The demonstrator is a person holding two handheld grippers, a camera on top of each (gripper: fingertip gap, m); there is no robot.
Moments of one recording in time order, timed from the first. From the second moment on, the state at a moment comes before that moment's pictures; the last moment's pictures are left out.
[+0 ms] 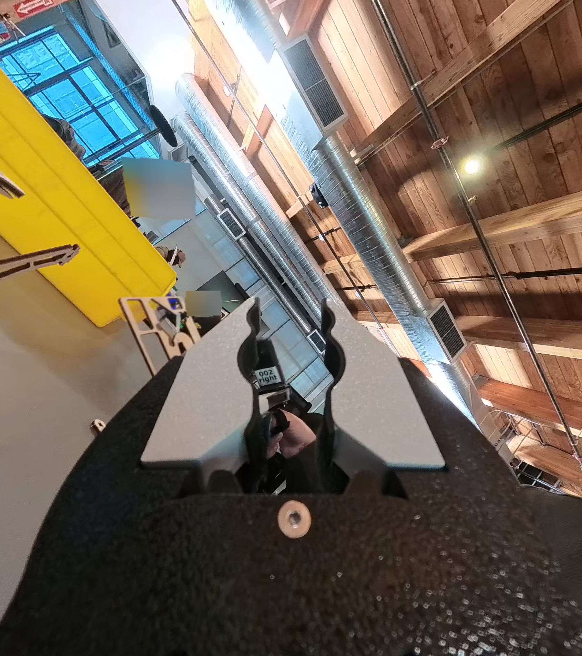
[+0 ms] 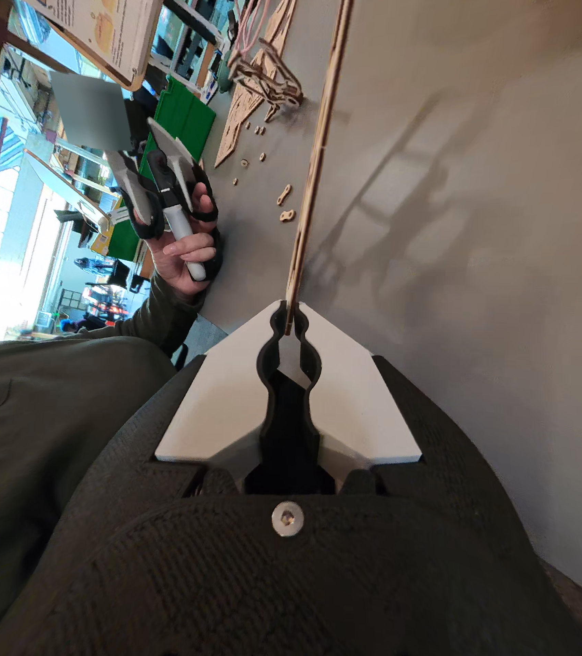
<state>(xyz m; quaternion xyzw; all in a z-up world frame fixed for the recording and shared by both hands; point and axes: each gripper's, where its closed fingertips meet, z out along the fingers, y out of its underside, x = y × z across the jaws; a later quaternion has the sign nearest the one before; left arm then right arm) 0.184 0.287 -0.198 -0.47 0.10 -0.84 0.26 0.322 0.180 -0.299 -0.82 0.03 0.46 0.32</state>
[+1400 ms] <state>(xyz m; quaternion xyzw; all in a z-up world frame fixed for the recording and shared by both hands) 0.041 0.226 -0.083 -0.32 0.31 -0.38 0.81 0.152 0.290 -0.136 -0.70 -0.24 0.27 0.62</state>
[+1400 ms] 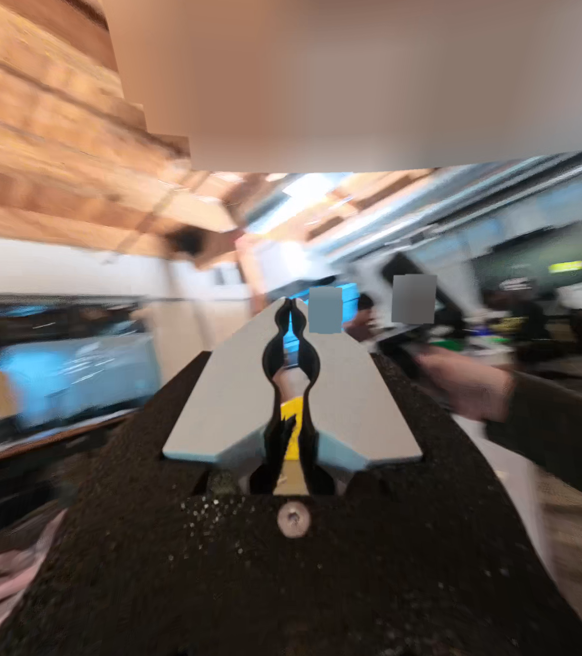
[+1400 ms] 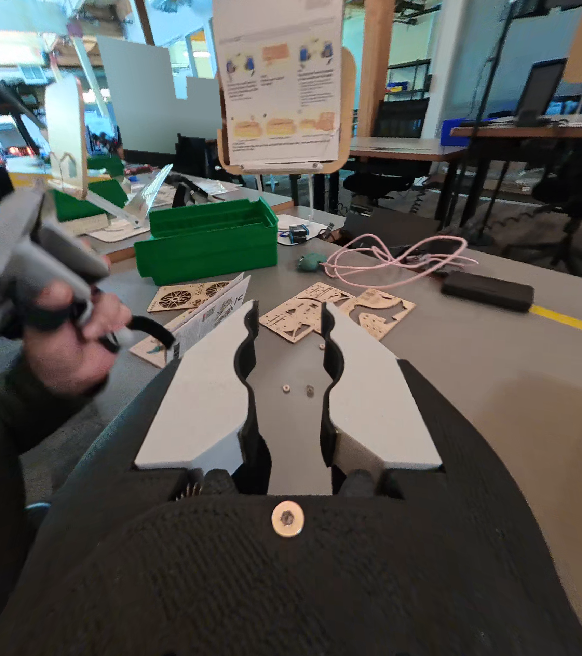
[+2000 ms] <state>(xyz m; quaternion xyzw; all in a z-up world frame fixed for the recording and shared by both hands) -0.237 0.356 -0.112 -0.47 0.09 -0.05 0.88 0.006 0.395 -0.237 -0.69 -0.39 0.14 0.60</state>
